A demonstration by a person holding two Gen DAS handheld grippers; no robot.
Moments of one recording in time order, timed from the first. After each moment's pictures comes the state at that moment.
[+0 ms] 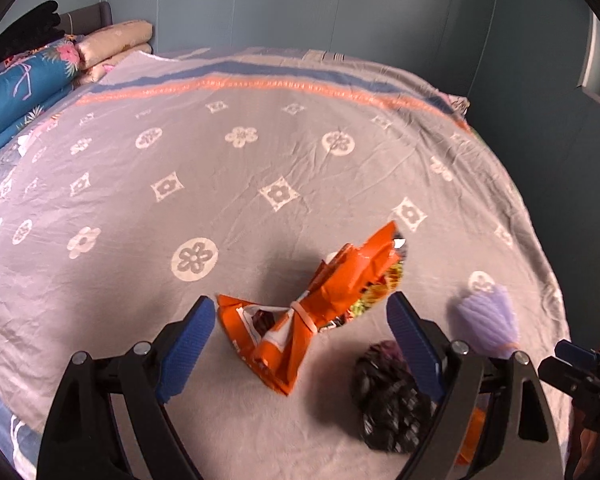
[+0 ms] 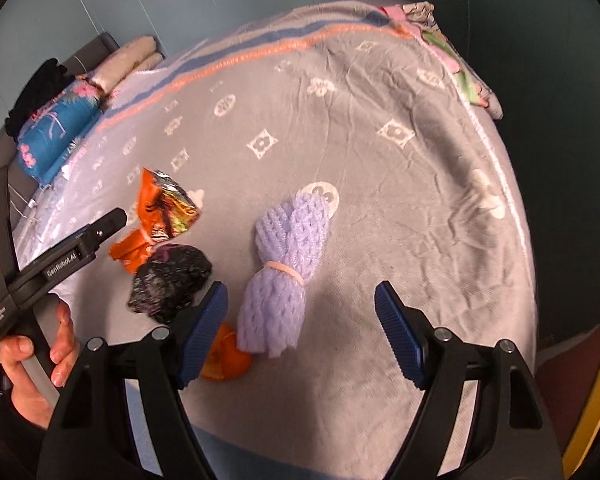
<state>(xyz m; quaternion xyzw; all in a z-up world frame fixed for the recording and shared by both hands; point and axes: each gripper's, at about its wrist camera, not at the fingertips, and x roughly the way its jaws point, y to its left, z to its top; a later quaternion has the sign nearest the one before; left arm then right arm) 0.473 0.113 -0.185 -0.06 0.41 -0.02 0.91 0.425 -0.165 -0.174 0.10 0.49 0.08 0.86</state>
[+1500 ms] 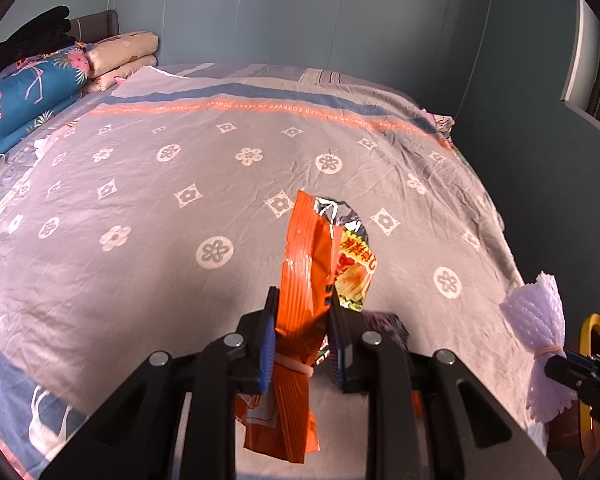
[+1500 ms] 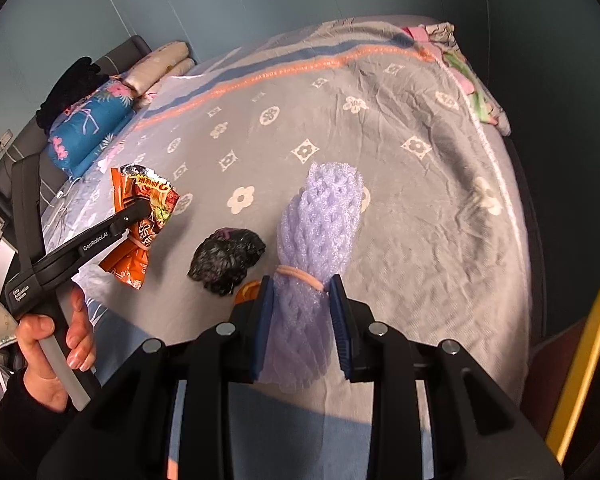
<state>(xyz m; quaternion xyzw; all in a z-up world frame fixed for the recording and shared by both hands) 0.403 0.119 -0.136 -0.07 0.38 -0.03 0.92 0.355 -0.166 -0.116 0.10 0.45 0.13 0.88</state>
